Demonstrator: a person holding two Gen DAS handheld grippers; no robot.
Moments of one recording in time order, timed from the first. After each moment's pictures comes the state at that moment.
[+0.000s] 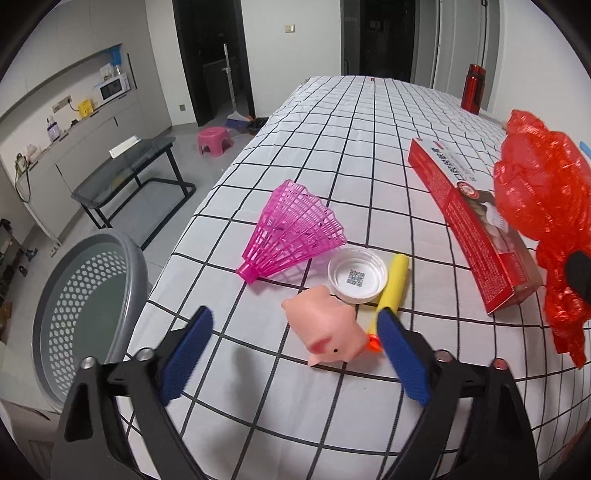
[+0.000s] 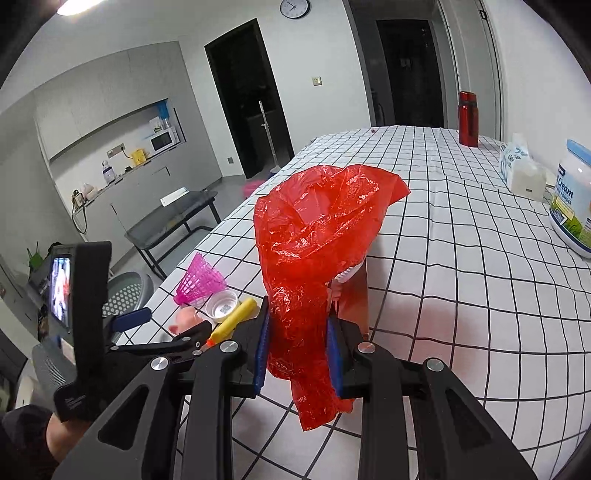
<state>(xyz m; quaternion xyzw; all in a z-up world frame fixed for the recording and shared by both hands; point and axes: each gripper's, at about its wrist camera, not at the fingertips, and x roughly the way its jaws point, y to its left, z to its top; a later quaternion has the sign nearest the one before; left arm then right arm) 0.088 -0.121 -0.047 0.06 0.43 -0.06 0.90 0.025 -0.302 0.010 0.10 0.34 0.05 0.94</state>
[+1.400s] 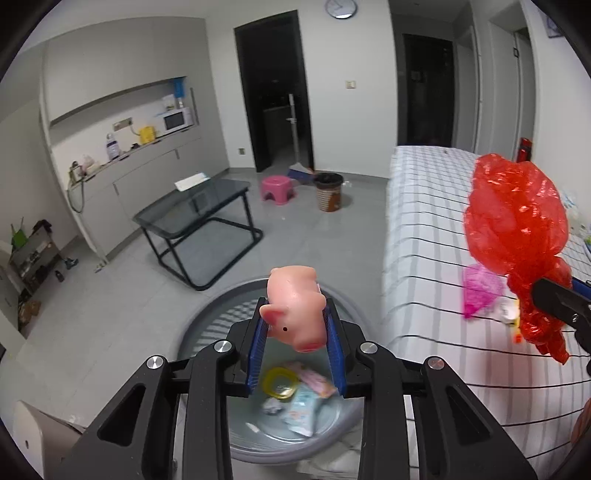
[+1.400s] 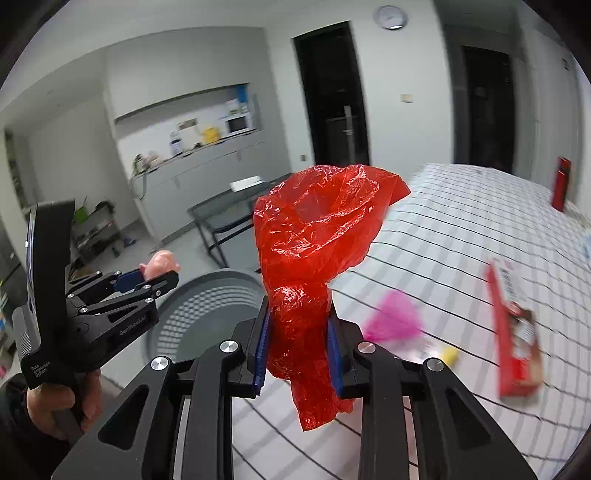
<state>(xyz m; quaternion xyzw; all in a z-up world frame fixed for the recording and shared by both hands) 0.060 0.104 0.042 0.05 0.33 0.02 0.94 0.061 -0.097 0.057 0.03 0.32 0.18 0.93</state>
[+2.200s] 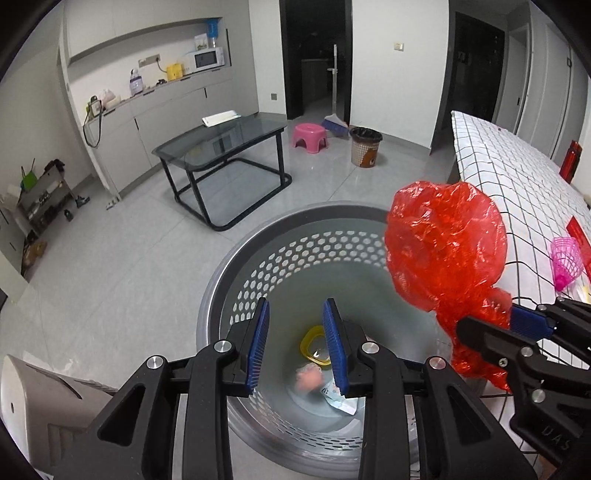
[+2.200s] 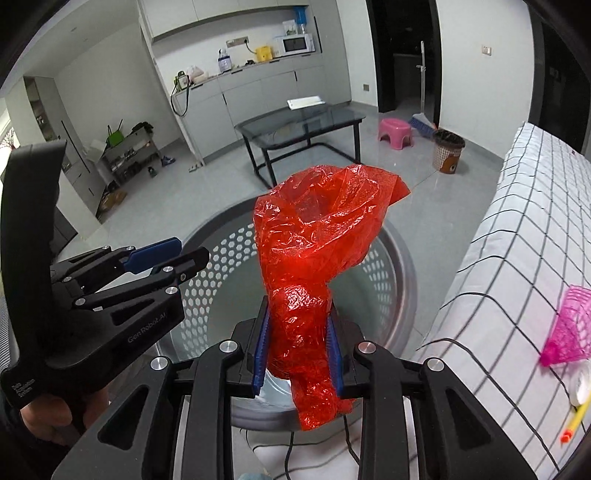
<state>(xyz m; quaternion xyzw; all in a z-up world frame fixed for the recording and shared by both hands) 0.106 0.196 -0.045 -0.01 0.42 0.07 0.90 0.143 0.043 -0.031 -0.03 0.45 0.27 0.85</state>
